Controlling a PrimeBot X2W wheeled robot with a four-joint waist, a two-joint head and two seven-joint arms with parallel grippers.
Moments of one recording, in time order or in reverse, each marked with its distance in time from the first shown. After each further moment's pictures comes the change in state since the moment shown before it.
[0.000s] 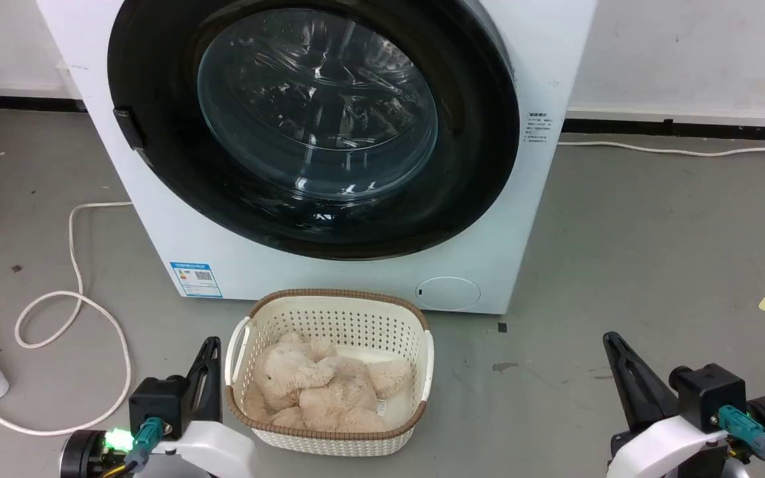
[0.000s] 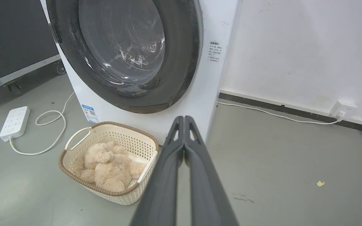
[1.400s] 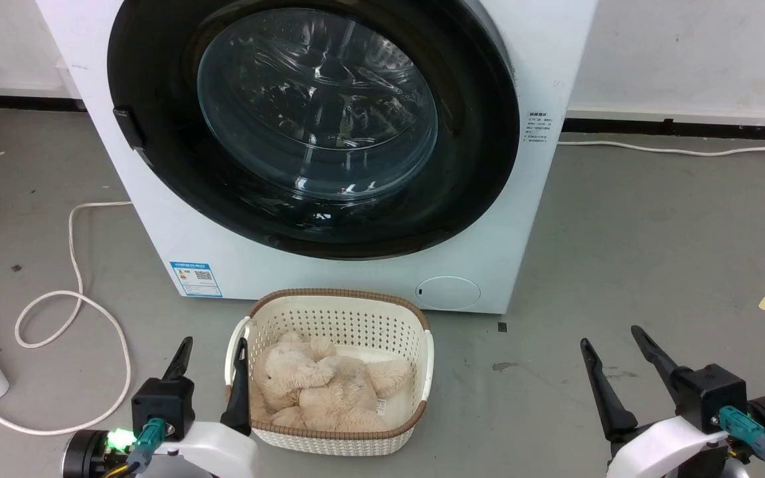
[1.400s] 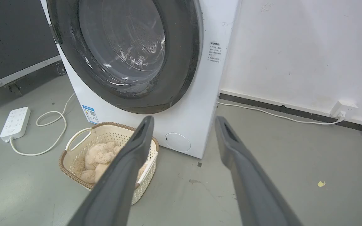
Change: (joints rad) left arm 0.001 0.000 -0.005 0.001 0.000 0.000 -0.002; right arm 0.000 0.000 0.001 0.000 0.002 0.000 -0.003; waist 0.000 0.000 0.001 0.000
